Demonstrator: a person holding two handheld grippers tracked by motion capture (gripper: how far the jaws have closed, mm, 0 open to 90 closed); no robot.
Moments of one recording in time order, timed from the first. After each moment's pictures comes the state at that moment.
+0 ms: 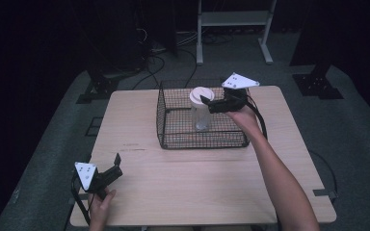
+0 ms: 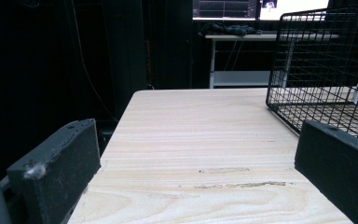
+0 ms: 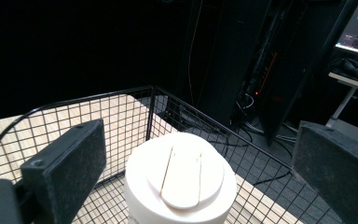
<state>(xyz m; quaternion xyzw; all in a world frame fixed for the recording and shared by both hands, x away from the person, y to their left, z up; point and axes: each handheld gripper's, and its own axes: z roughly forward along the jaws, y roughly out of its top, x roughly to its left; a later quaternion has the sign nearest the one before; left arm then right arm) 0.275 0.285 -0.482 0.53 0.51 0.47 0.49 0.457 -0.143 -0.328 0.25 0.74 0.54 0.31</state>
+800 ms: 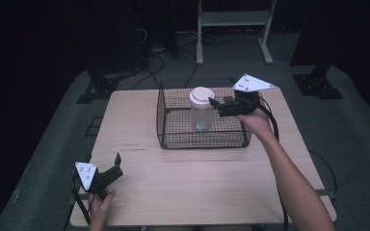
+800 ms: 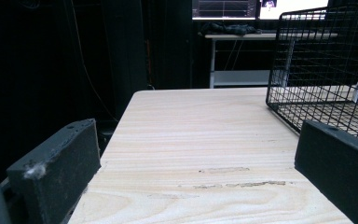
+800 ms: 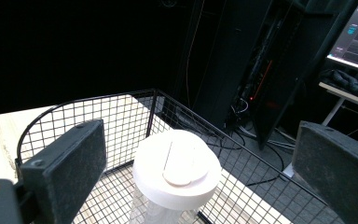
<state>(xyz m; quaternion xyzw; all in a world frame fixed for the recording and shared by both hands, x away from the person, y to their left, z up) 0.275 0.284 -0.482 0.53 0.50 0.47 0.49 0.427 -0.165 -0.307 0.24 0.74 0.54 0.32</state>
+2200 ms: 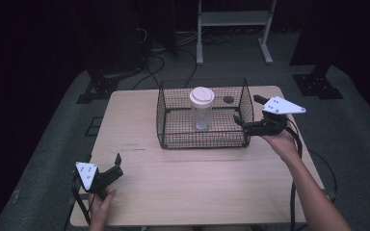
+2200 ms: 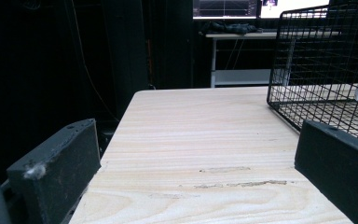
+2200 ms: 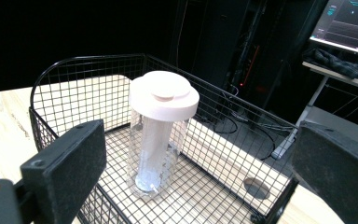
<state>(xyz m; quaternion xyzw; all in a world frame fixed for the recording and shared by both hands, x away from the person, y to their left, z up) 0.275 0.283 -0.482 0.54 0.50 0.47 0.48 0.380 -0.231 -0.340 0.27 0.73 0.53 0.32</state>
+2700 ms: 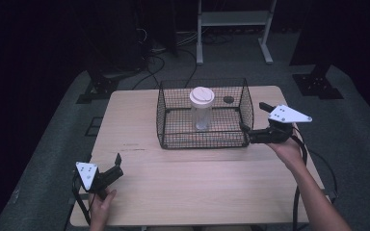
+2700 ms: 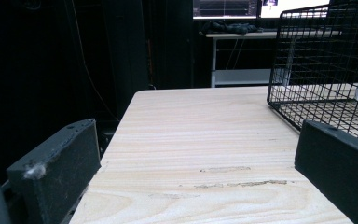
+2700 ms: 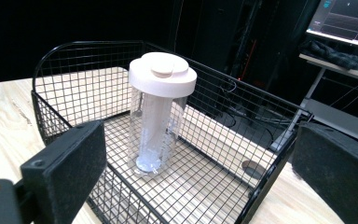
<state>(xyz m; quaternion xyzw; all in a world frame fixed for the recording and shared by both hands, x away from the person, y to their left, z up) 0.275 0.282 -0.482 0.54 0.50 0.47 0.48 0.366 -0.247 -0.356 0.28 0.73 0.53 0.32</state>
